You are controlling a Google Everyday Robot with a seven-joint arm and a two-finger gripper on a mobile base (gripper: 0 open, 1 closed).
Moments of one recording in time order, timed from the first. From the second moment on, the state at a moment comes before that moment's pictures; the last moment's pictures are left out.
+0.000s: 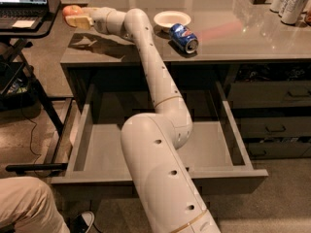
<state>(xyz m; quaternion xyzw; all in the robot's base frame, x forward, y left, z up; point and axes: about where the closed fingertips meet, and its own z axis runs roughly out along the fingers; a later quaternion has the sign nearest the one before) 0.931 0.253 0.905 -0.36 0.61 0.37 0.61</state>
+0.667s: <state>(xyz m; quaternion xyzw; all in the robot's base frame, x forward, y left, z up) 0.907 0.265 0.923 -0.36 0.57 0.42 0.61</state>
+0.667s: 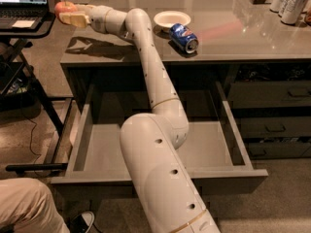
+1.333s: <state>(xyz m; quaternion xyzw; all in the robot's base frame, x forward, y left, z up) 0.885 0.262 0.944 -0.34 0.50 0.50 0.62</state>
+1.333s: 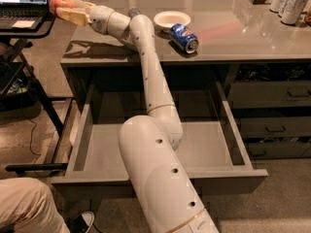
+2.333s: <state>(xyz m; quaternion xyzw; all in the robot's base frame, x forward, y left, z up) 0.865 0.271 0.974 -0.43 0.54 0.42 0.59</state>
